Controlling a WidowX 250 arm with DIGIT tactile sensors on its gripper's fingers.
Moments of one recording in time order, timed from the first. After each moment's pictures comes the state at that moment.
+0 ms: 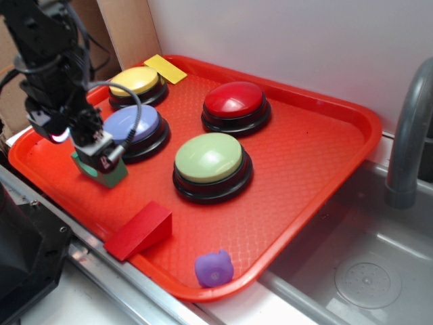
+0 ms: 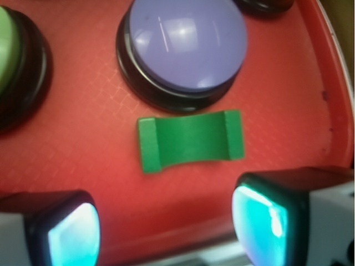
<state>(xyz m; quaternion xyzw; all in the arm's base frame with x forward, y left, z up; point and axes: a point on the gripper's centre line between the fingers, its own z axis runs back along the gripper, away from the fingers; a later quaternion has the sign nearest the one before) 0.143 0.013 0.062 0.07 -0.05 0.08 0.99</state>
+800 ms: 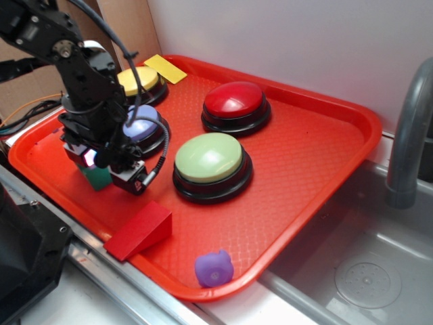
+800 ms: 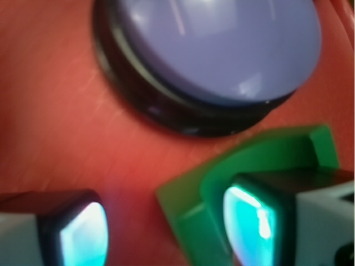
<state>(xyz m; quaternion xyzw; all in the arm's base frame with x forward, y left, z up) 0.165 0.015 0.019 0.10 -0.06 0.12 0.99</state>
